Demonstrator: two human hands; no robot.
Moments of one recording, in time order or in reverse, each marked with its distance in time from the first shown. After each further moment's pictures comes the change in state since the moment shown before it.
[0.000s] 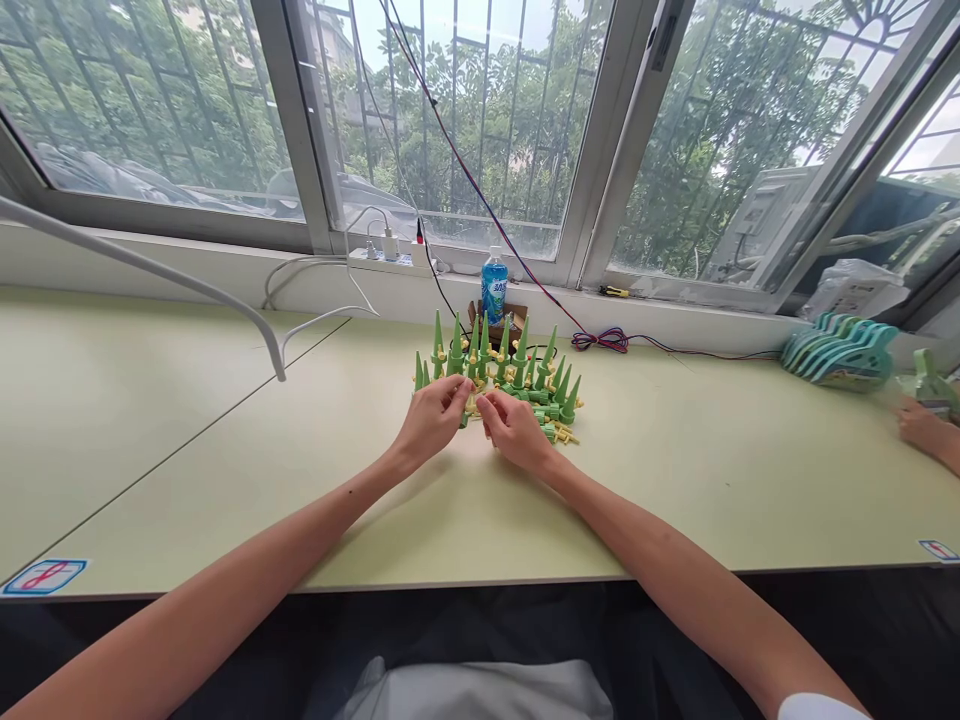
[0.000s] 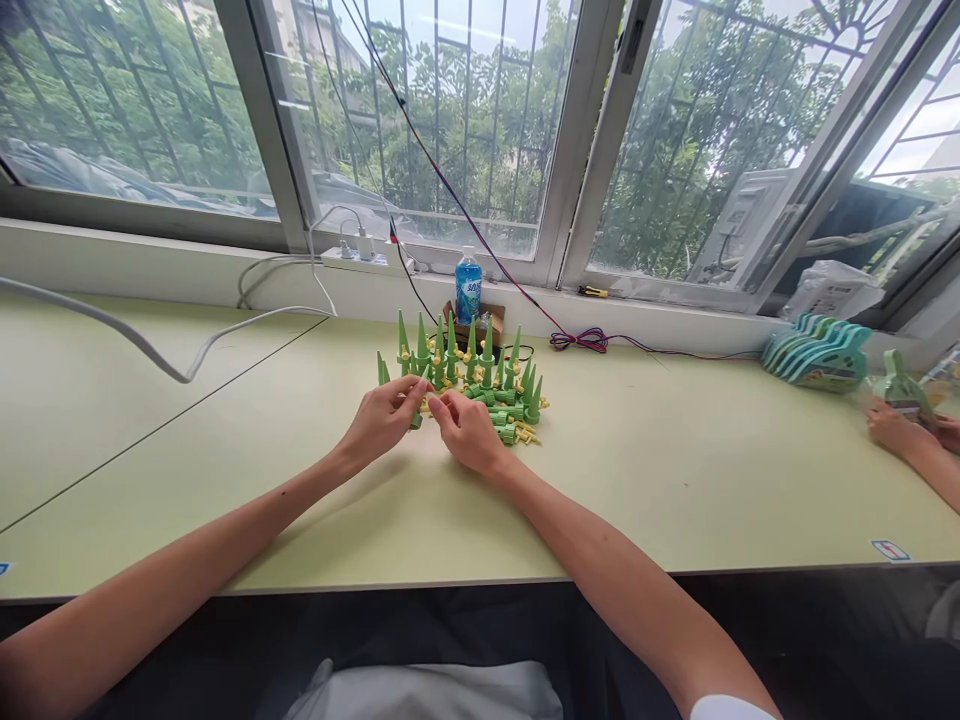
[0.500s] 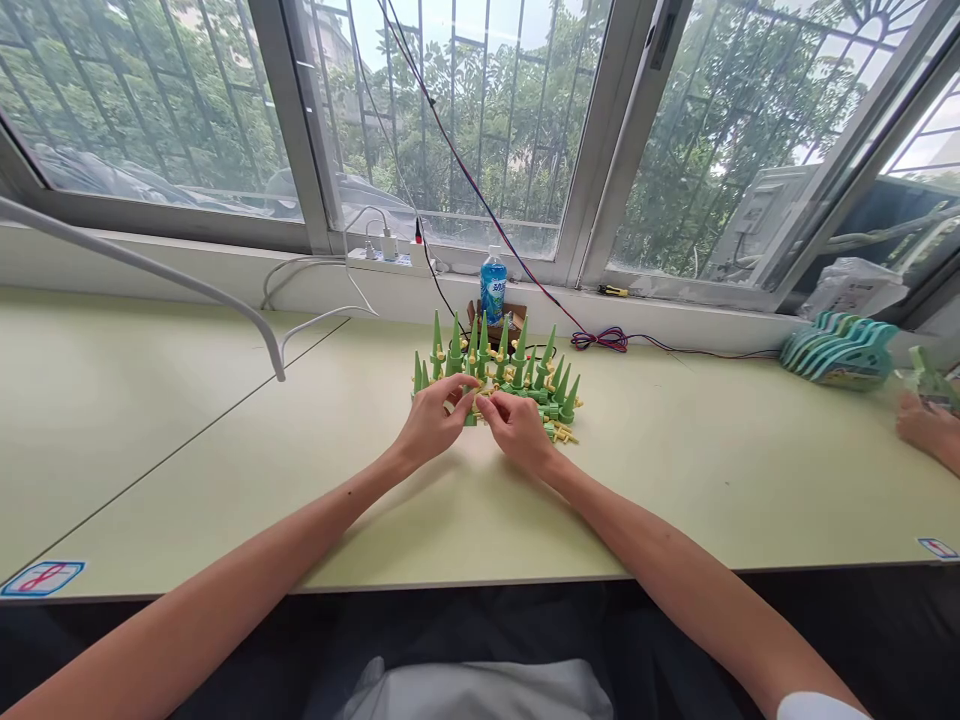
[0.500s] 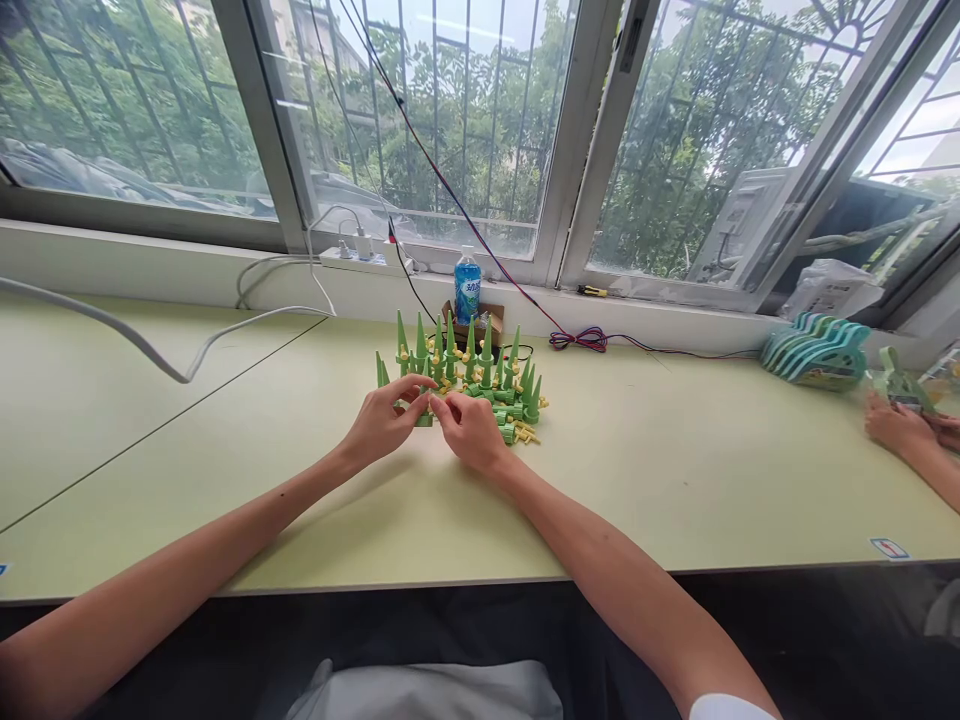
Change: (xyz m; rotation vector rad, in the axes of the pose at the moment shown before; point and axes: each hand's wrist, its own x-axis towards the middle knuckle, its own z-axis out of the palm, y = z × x) left_hand 0.001 -0.006 0.003 -0.003 0.005 0.083; right_hand 0.001 0.004 0.001 -0.071 0.124 -0.050
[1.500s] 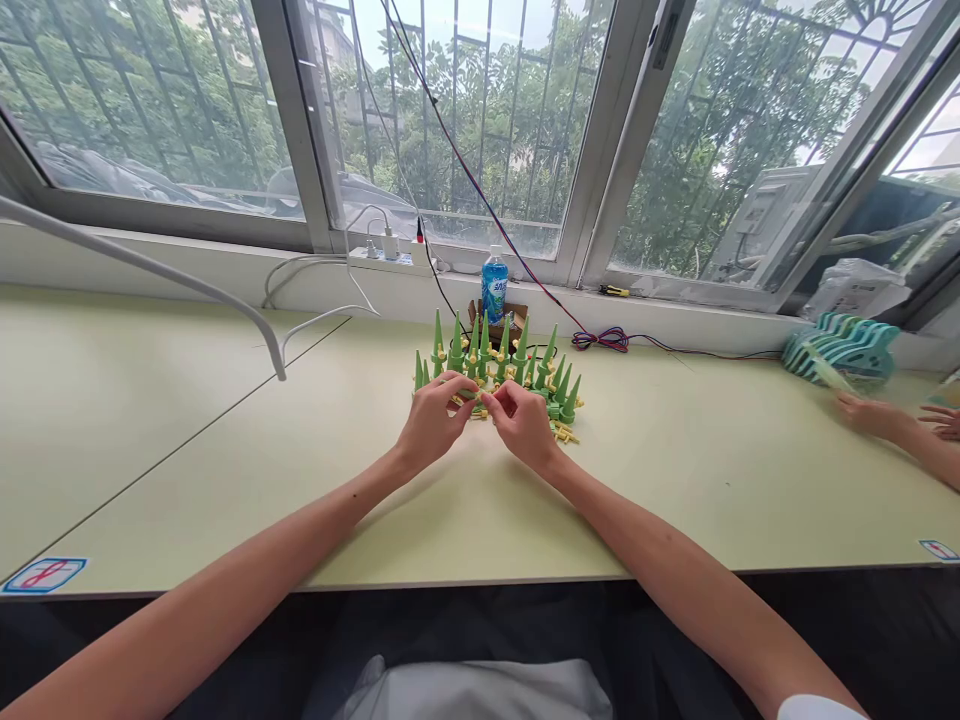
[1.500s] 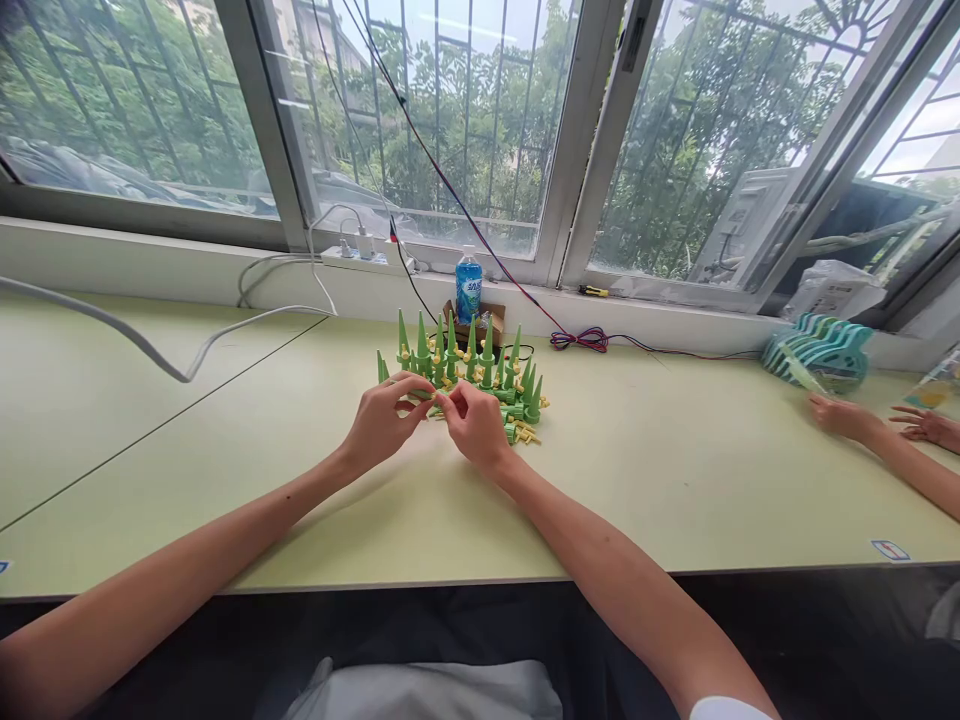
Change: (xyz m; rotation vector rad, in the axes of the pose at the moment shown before) left_hand -0.002 -0.002 0.002 -0.032 0.051 0.144; right_hand 0.001 0.000 -0.004 0.013 0.072 0.014
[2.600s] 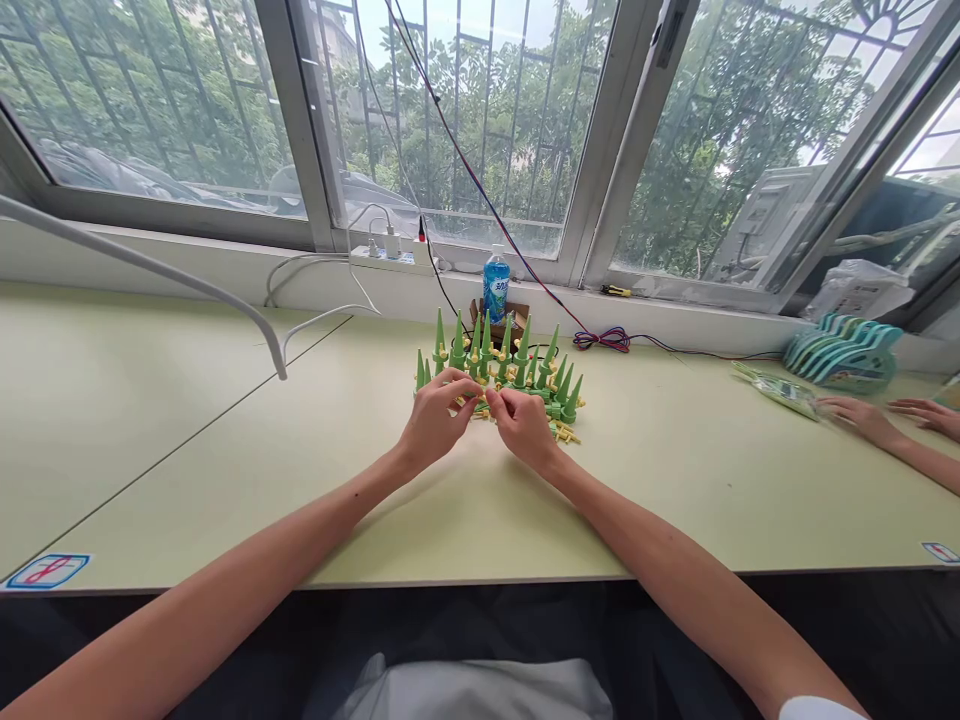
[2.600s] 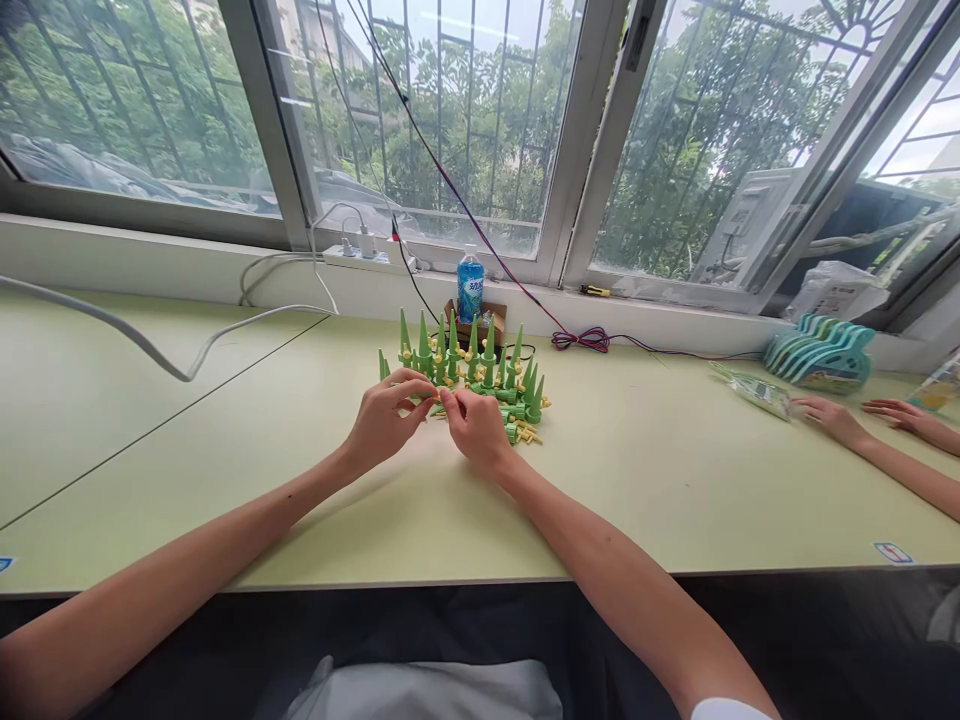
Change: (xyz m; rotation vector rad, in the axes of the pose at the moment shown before) left_hand 0.000 -0.001 0.001 -0.003 0.017 0.049; right_hand 0.000 0.004 0.003 -0.107 -0.027 0.004
